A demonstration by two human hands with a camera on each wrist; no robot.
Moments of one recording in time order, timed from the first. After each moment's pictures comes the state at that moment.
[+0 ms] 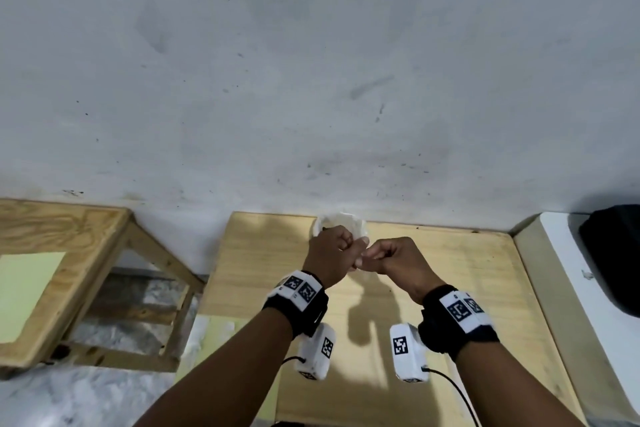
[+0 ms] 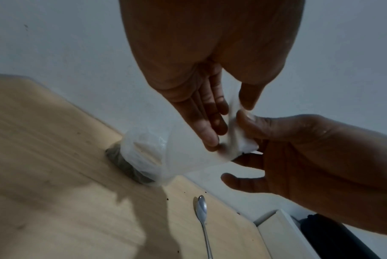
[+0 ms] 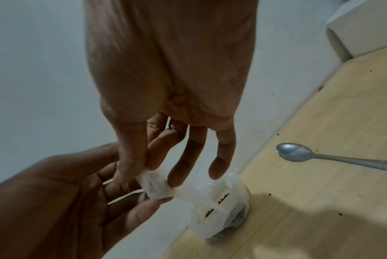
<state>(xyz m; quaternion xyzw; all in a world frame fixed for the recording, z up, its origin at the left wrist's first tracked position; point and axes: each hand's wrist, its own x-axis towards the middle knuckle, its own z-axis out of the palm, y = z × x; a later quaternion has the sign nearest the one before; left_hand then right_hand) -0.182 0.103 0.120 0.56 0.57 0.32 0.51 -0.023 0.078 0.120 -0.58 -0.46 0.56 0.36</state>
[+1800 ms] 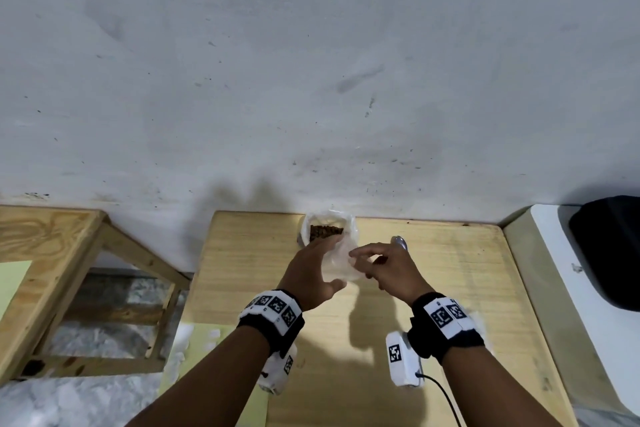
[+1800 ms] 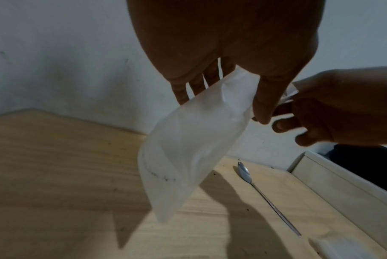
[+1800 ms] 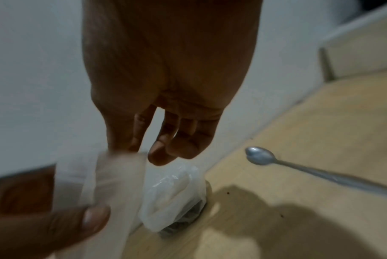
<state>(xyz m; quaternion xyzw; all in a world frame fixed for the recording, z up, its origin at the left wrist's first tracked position) -0.212 0.106 0.063 0.76 0.50 0.21 0.36 -0.015 0.086 0.093 -0.64 -0.51 0.48 0.30</state>
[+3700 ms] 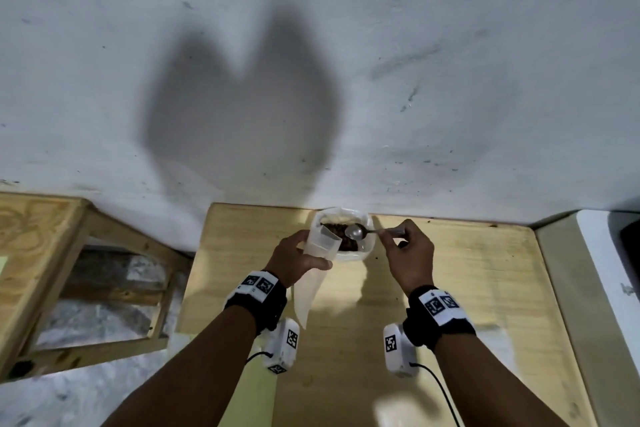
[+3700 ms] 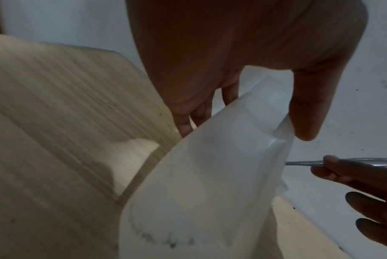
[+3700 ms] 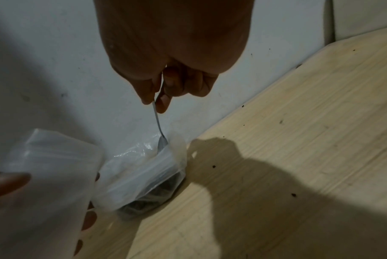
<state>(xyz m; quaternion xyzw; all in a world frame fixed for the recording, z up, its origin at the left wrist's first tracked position) -0.245 0.185 0.017 0.50 0.62 0.17 0.58 -0.016 0.154 0.019 -0.76 -0.41 0.31 0.41</state>
